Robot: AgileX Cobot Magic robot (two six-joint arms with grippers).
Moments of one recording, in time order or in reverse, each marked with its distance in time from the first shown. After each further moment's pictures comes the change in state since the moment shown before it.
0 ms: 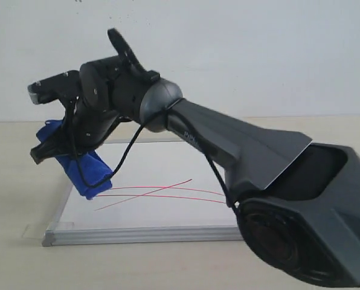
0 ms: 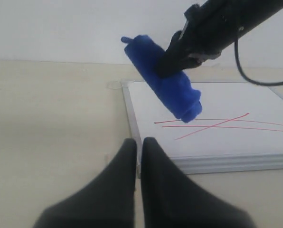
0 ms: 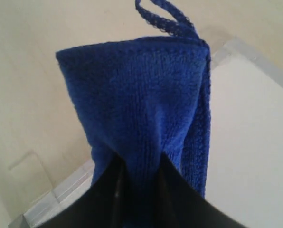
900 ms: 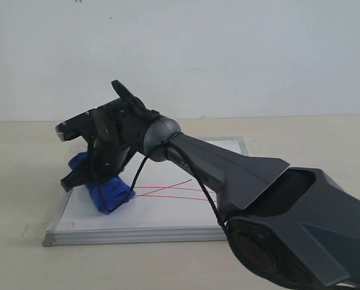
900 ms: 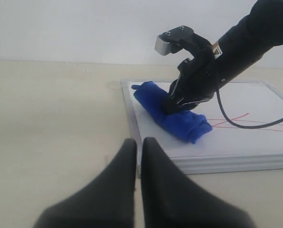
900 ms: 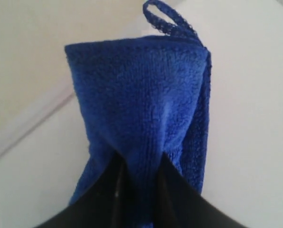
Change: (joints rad) left arm 0.000 0.000 0.000 0.000 0.000 0.000; right arm -0.035 0.149 -0.039 -0.121 0.039 0.068
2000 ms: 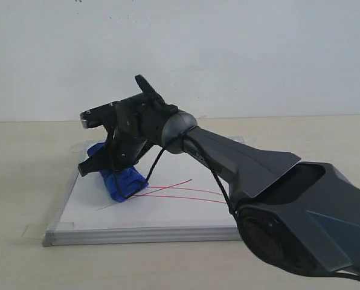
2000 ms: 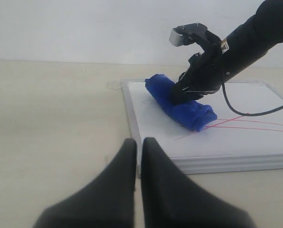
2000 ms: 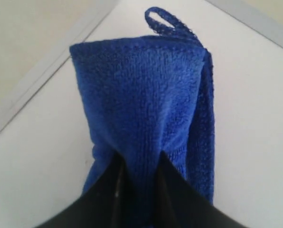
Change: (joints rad) left arm 0.000 0.000 0.000 0.000 0.000 0.000; right arm -0.056 0.010 -0.002 0.070 -0.056 0.021
